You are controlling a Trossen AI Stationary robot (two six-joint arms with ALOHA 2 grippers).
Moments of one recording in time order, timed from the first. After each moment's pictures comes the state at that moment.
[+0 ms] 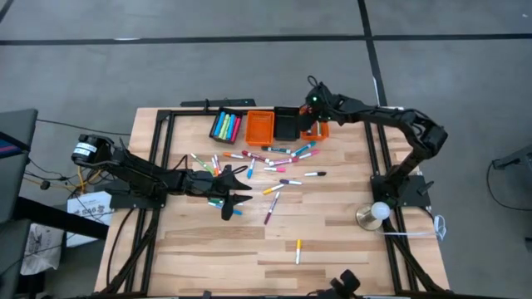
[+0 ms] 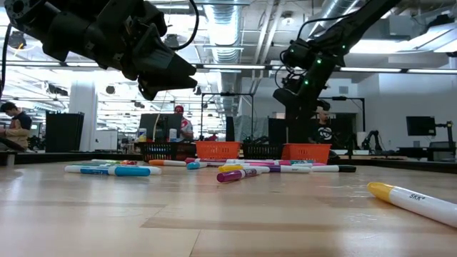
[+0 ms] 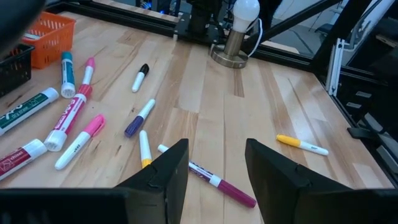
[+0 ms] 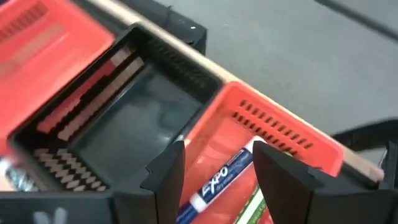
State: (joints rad) left arm -0.21 1.37 0.44 0.62 -0.19 -0.25; right arm -0.68 1.62 1.08 -0.36 0.16 0.12
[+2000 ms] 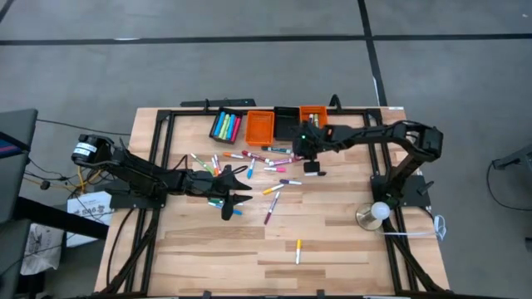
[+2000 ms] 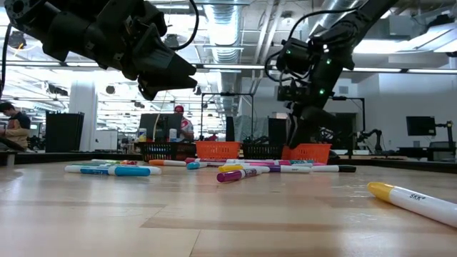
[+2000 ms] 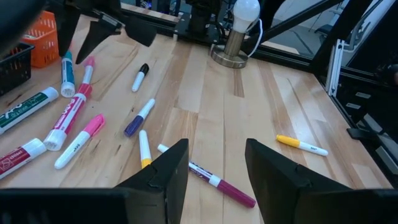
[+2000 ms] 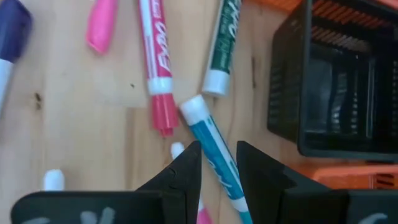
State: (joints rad) left arm -0.21 1.37 0.44 0.62 -0.19 -0.25; right arm -0.38 1.63 0.91 -0.36 0.08 -0.58
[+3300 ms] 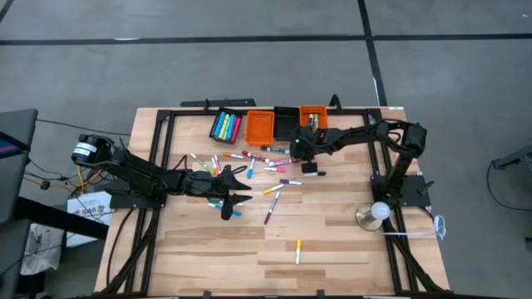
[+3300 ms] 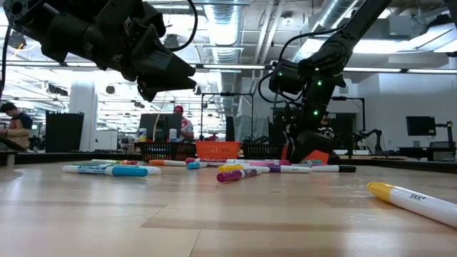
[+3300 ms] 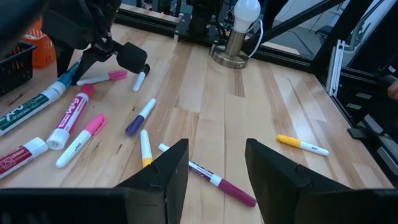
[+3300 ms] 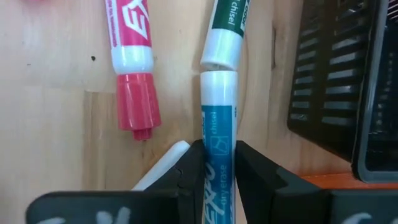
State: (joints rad) left arm -0.21 1.37 0.43 0.64 -0.19 -0.25; right arm -0.36 1.79 0.92 -0.29 0.14 -0.61
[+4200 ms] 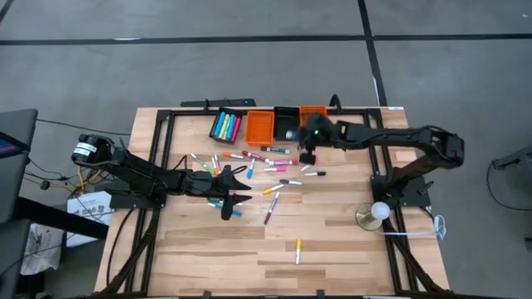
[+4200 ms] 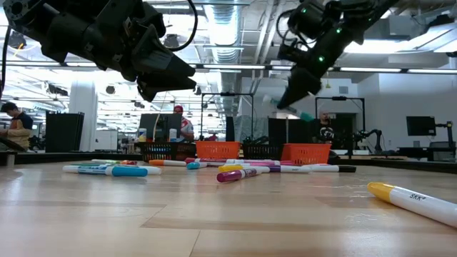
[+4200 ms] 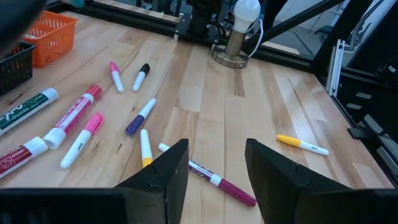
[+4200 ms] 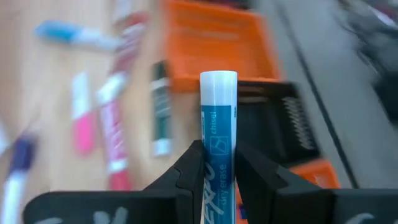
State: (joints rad) left arm -0.21 1.37 0.43 0.64 -0.19 -0.25; right arm -0.35 1.41 0.92 -0.27 0.19 -0.36
